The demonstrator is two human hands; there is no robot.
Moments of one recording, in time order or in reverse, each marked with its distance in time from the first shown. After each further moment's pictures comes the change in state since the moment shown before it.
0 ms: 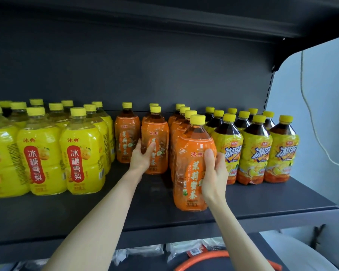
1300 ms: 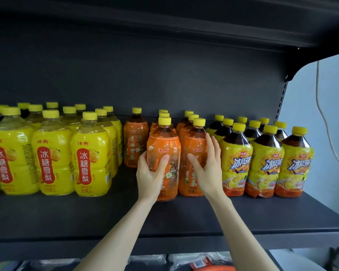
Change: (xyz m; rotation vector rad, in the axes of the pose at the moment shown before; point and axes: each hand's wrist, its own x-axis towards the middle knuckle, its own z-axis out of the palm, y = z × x) left_hand -0.058 -0.002 0.009 -0.133 0.199 0.260; right_hand 0.042 0.018 0.021 -0.465 -0.163 -0.294
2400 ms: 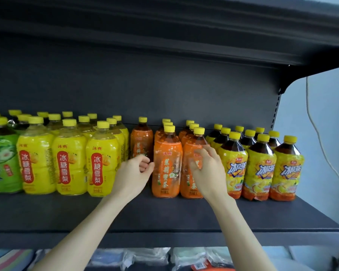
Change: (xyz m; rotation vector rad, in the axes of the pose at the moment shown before) left_hand -0.002 0.070 -0.078 0.655 -0.169 0.196; right_hand -0.015 -0.075 -0.034 -0.373 -0.094 -0.039
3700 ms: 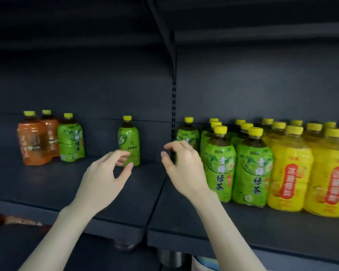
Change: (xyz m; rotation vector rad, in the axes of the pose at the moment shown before) left_hand -0.002 -0.445 -0.535 0.279 0.214 0.096; right_hand -0.080 -0.591 0.374 0.382 -0.115 -0.328
